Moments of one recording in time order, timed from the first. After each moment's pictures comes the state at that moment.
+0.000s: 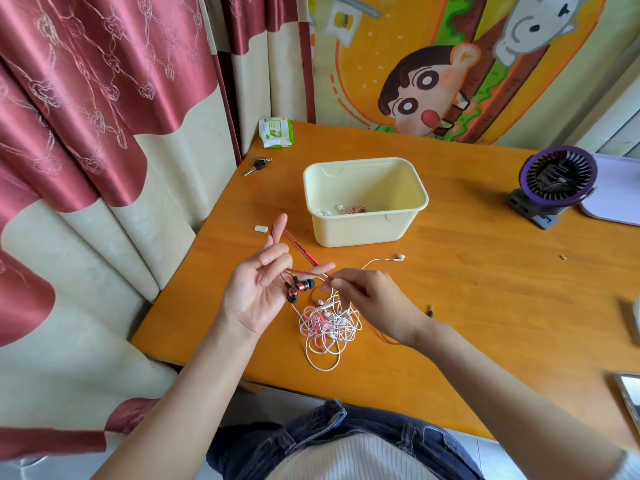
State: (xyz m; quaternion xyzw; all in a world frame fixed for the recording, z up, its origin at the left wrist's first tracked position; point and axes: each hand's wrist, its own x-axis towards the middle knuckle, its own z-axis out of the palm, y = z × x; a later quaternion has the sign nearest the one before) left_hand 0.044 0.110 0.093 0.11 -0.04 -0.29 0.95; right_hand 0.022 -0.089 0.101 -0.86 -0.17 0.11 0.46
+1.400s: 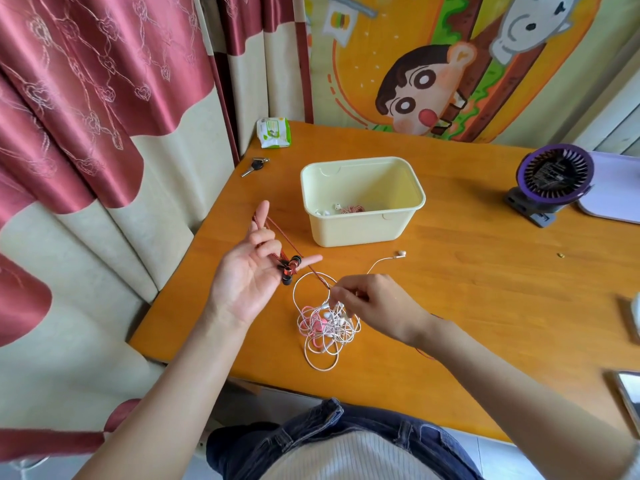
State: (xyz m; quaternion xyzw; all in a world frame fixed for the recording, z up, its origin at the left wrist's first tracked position) left_hand 0.046 0.106 0.121 0.21 0.05 -0.17 0.96; right_hand 0.019 -0.095 0.106 -0.89 -0.17 0.13 0.39
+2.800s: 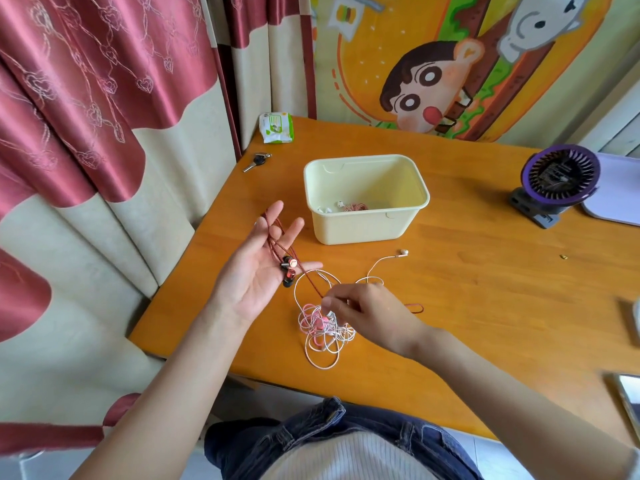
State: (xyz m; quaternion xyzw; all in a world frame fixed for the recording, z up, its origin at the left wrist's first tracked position) left_hand 0.047 0.100 0.125 0.37 0.06 -0.13 0.92; right_hand 0.012 -0.085 0.101 -0.89 -0.21 0.14 0.39
